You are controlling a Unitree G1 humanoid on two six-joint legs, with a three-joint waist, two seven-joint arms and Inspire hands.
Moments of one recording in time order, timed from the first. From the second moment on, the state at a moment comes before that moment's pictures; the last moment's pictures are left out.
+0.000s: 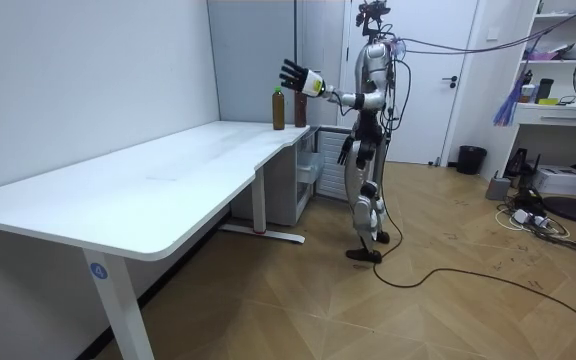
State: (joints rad) left arm 0.10 0.19 0.31 -0.27 -0.10 -0.23 0.51; right arm 0.09 -0.22 -0.10 1.24 -0.13 -0.12 0.08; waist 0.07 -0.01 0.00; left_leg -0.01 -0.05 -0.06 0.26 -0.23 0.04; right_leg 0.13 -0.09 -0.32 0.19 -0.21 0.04
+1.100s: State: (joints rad) left arm 0.01 0.20 0.03 -0.41 -0.17 -0.11 -0.14; right arm 0.00 -0.22 -0.05 1.28 -0.10 -0.11 0.14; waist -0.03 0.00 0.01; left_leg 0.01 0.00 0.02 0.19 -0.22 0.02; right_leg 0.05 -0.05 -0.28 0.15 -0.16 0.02
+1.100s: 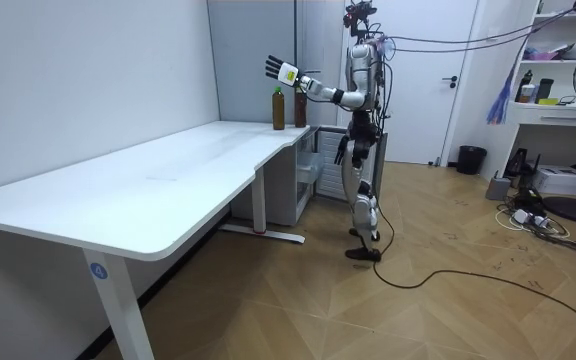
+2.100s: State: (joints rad) left arm -0.02 0.24 0.03 -0.46 -0.32 -0.04 -0.39; right arm 0.00 -0.23 0.00 1.24 -0.05 -0.09 0.20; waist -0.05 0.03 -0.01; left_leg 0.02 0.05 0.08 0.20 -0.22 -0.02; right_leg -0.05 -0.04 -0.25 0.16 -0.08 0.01
